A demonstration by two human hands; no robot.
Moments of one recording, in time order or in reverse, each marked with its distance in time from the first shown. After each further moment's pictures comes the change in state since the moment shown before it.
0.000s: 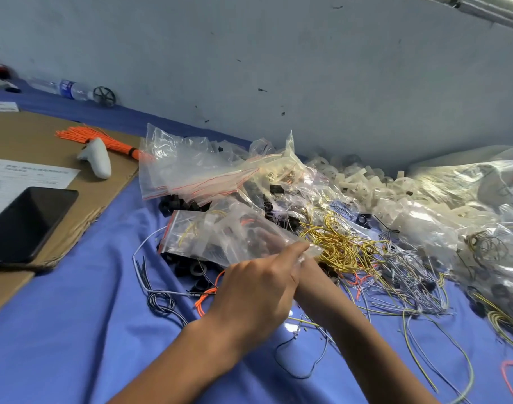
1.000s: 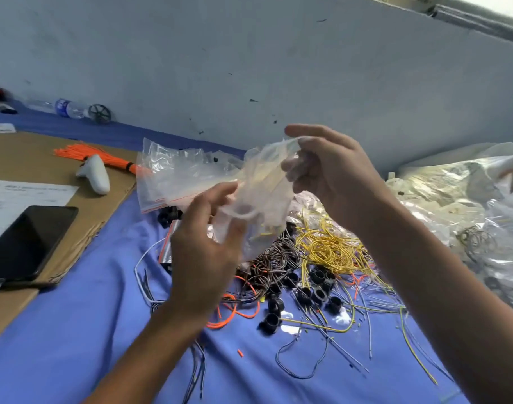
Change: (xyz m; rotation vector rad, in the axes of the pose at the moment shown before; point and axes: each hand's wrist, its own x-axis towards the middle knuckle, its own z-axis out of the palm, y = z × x) left_hand 0.023 -0.031 -0.038 -0.375 0.614 -0.123; right_hand 0.032 -0.139 0.029 -0.103 -0.018 -0.219
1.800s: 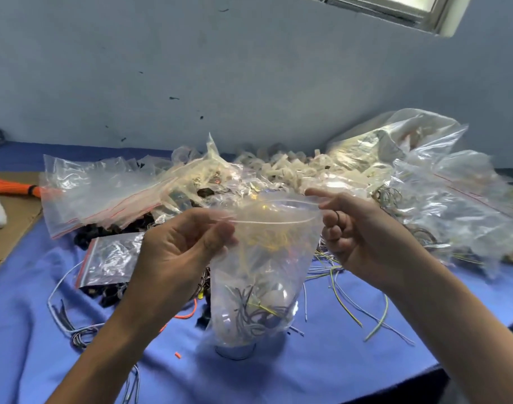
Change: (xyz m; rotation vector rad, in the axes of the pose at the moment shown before) left_hand -0.014 0.050 0.033 -0.591 -0.546 -0.312; right_hand -0.117 0.003 -0.119 0.249 0.327 0.366
